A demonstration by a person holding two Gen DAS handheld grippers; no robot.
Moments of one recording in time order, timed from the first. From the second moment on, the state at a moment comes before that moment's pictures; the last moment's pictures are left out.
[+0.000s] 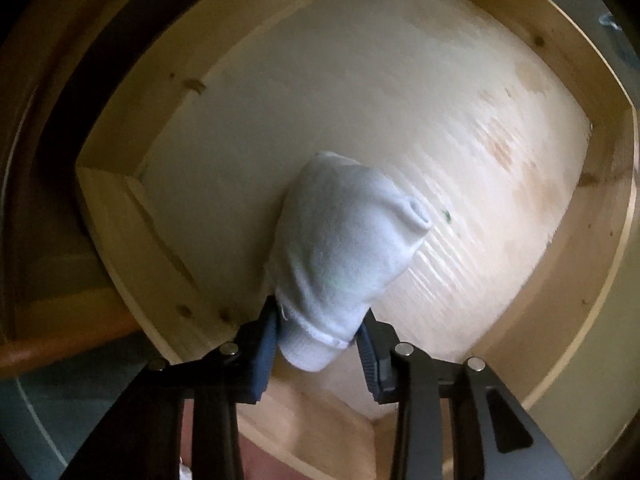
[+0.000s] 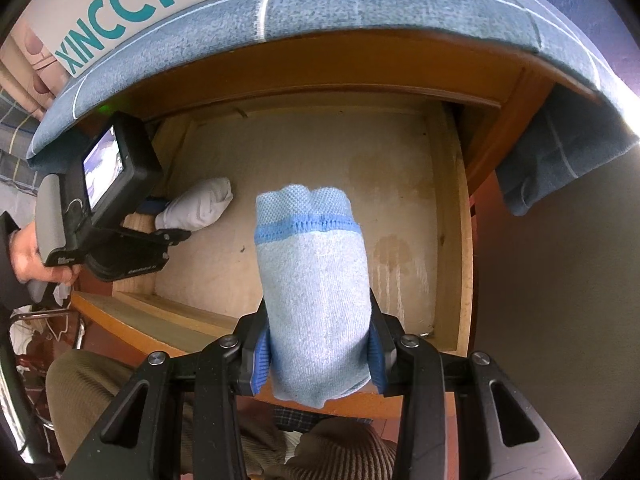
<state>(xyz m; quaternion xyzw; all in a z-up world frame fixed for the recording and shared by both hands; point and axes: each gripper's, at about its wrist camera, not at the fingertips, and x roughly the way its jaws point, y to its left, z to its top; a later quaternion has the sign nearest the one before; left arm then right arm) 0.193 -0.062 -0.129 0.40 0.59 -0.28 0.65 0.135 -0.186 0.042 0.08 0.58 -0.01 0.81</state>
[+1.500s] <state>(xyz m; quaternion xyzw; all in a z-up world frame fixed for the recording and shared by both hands) 0.078 -0.015 0.001 0.21 0.51 -0.14 0.82 0.129 -0.192 0.043 0.07 0.58 -0.01 0.81</state>
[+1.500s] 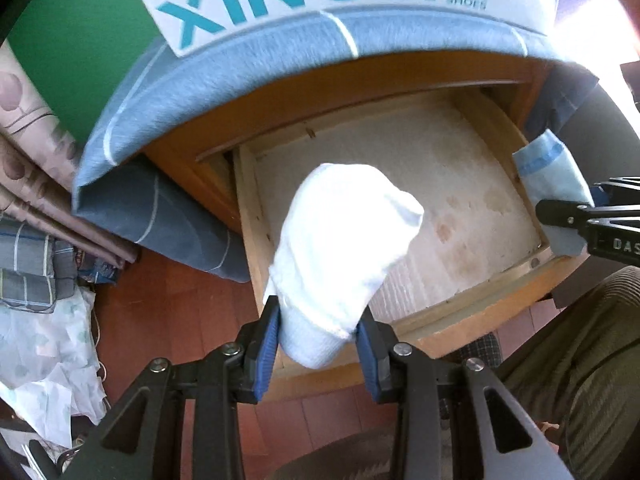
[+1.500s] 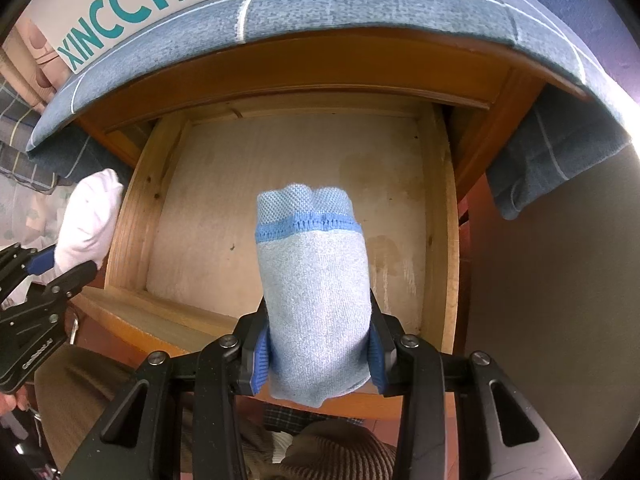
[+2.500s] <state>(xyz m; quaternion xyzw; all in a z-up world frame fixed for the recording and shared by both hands) 0.137 0.011 0.261 0.08 0.35 -0.17 0.92 0.125 -0.195 0.046 0.08 0.57 0.00 0.82</state>
